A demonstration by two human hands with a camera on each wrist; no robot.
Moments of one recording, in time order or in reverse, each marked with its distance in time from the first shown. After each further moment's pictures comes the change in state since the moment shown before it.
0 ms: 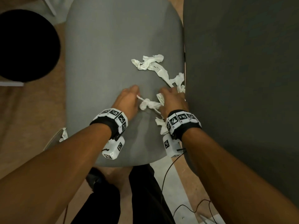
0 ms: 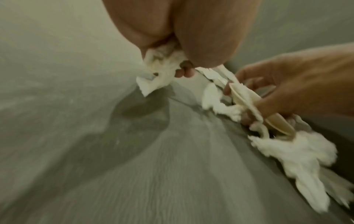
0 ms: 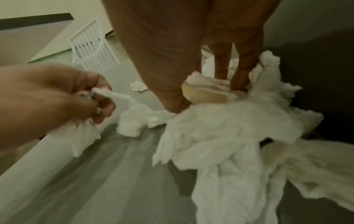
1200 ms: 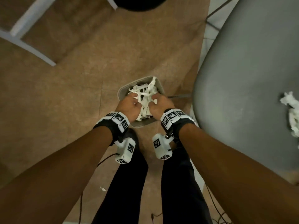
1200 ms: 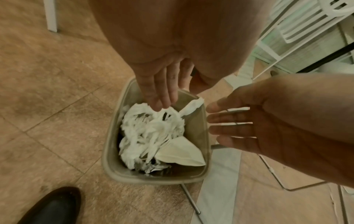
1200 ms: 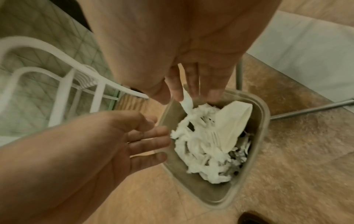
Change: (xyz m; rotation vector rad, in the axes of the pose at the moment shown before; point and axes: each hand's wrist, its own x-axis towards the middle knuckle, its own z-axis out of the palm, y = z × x) left_hand -0.262 -0.352 0.039 -0.640 0.171 -0.816; right_hand -0.083 -0.306 0.311 0.036 -0.434 -0.251
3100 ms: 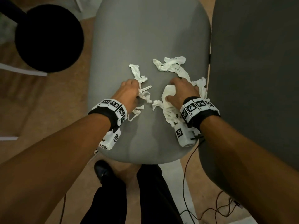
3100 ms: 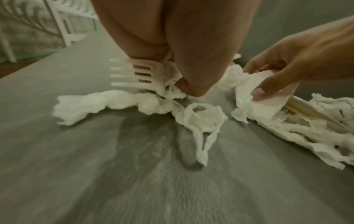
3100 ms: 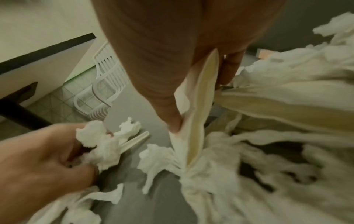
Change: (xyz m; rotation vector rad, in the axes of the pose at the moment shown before) left_hand -0.048 0.356 0.177 0.817 -0.122 0.748; right_hand -0.093 0.262 -0.333 -0.084 0.456 0.133
